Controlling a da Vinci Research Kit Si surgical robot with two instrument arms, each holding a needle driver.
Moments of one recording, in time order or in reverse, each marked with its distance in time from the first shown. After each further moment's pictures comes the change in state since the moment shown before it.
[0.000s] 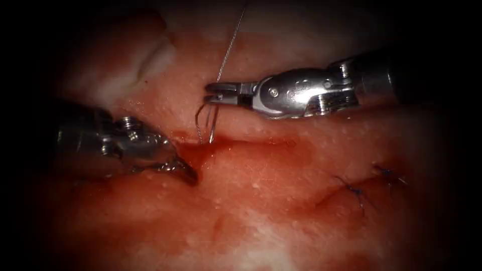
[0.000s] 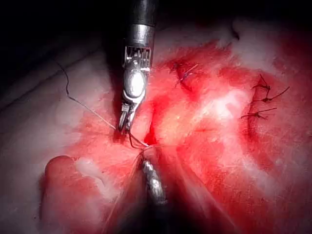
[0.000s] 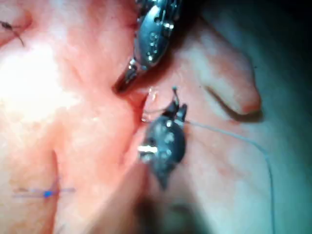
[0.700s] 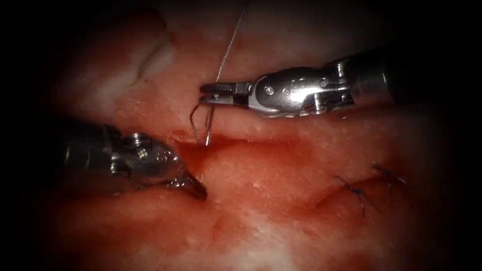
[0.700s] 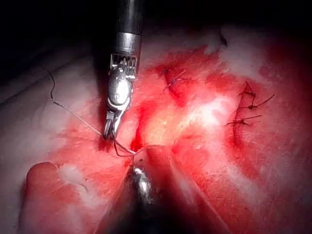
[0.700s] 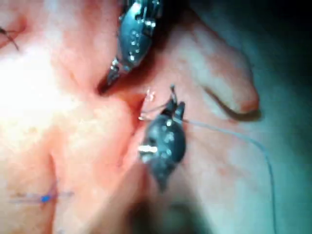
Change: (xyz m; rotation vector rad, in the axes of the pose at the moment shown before) right arm 0.000 0.001 0.001 0.003 0.017 0.090; left arm 0.000 0.001 0.003 0.004 -0.019 0.029
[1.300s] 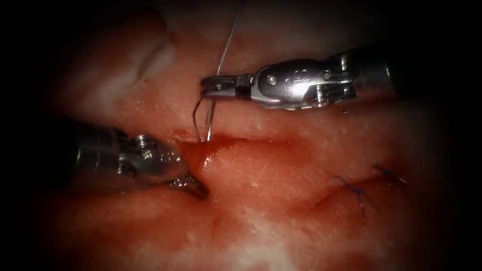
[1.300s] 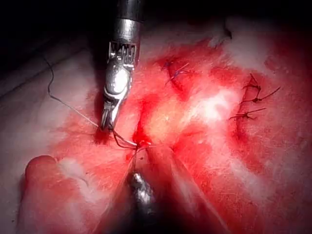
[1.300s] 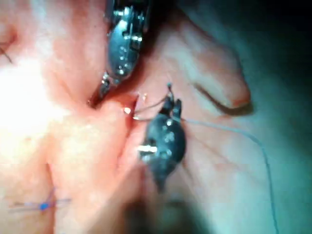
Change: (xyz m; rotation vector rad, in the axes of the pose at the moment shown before) right arm 0.001 0.001 0.000 -0.005 0.023 0.118; left arm -0.001 -0.002 0.001 -0.011 -0.012 0.024
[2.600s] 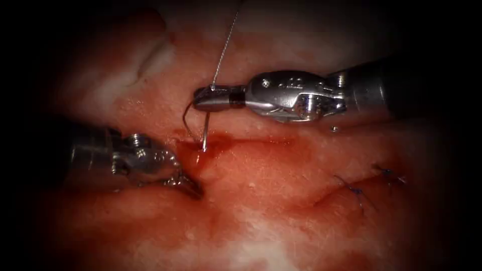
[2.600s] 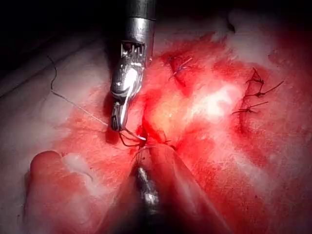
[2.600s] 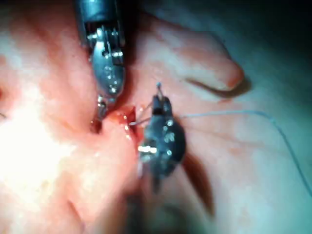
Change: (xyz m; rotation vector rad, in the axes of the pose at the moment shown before) right arm -0.001 -0.001 0.001 0.087 0.005 0.276; left arm -0.002 -0.001 -0.001 -0.008 -0.007 -0.002
